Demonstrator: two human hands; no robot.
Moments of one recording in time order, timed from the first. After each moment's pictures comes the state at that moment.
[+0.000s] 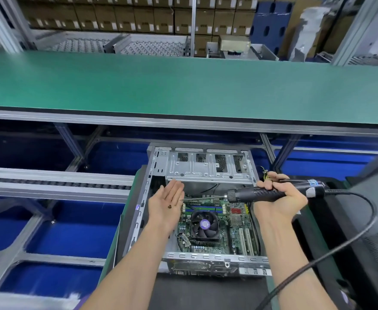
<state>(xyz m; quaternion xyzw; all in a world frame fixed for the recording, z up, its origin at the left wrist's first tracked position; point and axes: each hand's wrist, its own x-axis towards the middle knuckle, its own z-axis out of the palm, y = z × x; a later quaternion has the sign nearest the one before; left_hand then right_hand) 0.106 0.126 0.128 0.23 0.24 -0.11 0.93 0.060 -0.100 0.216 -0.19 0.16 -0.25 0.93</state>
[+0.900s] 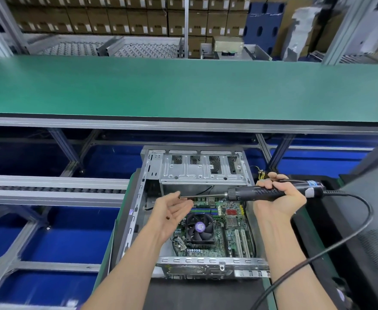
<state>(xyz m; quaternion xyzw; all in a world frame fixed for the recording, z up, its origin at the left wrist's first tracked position) 0.100 0.117 0.137 0.37 0.25 -0.22 0.87 0.063 -0.112 0.221 -0.16 0.18 -0.26 0.93</state>
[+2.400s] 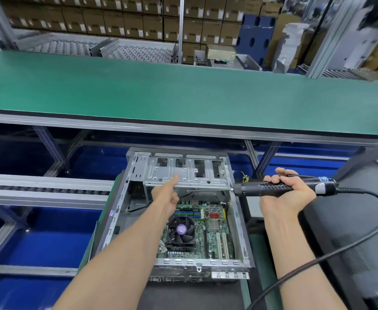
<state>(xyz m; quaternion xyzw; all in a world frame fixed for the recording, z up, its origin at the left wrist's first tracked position) 0.153 0.052 0.141 0.45 0.32 -0.11 0.82 0.054 -0.159 0.258 -0.21 0.18 -0.31 0.91</state>
